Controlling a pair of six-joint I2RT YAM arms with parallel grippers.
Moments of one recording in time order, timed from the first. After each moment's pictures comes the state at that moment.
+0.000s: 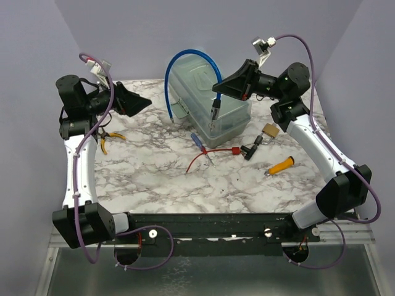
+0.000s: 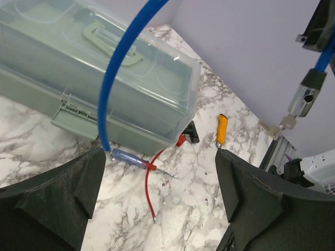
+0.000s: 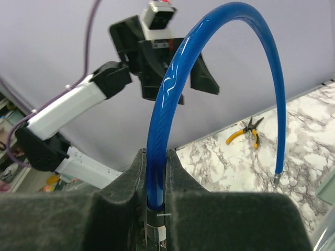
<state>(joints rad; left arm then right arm) 0.20 1.25 1.33 -0.21 1.11 -0.32 0.38 1.52 1.45 0.45 -0.98 0.80</state>
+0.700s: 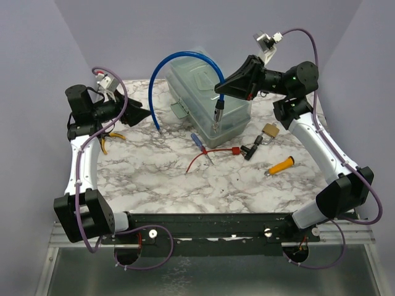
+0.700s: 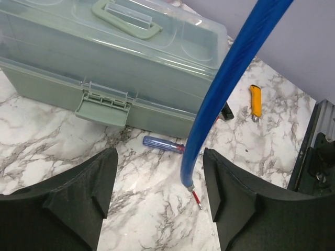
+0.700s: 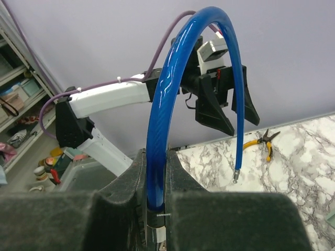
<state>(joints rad) 0.25 1.30 1.15 -0.11 1.20 -0.03 0.38 1.52 1.52 0.58 -1.13 0.87</state>
